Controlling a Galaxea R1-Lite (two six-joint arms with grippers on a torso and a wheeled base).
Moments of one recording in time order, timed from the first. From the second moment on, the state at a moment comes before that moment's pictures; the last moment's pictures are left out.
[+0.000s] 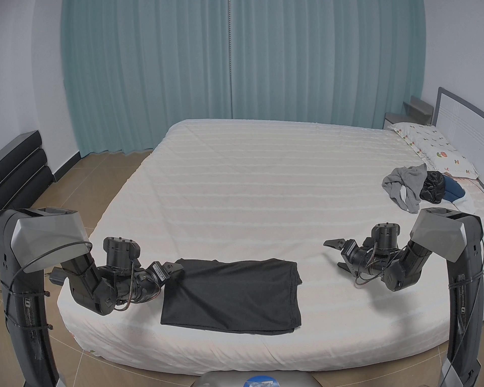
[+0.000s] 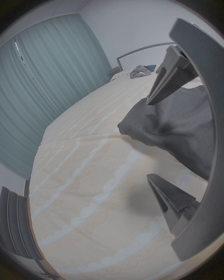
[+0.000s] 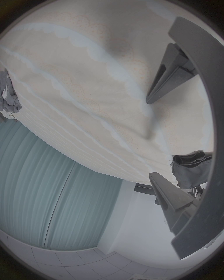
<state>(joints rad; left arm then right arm) -0.18 2.28 -0.67 -0.94 -0.21 -0.83 0.11 2.51 -1.00 -1.03 0.37 0.91</state>
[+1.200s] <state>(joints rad) -0.03 1.65 -0.30 -0.99 -0.19 -0.86 0.12 1.77 -0.44 -1.04 0.25 0.64</state>
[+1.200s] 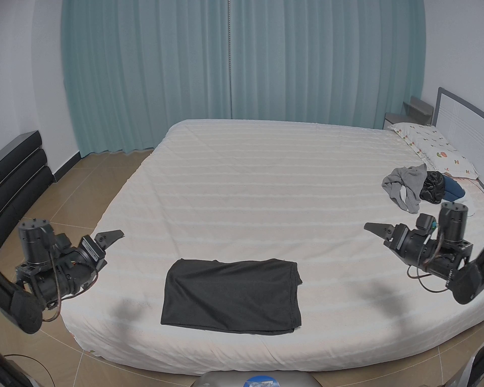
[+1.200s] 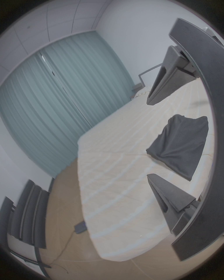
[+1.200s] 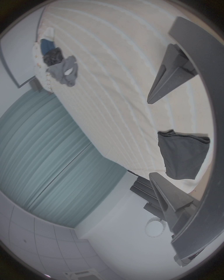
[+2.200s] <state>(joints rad) -0.03 0.37 -0.22 -0.18 -0.23 -0.36 0.10 0.34 -0.29 0.13 0.16 0.21</state>
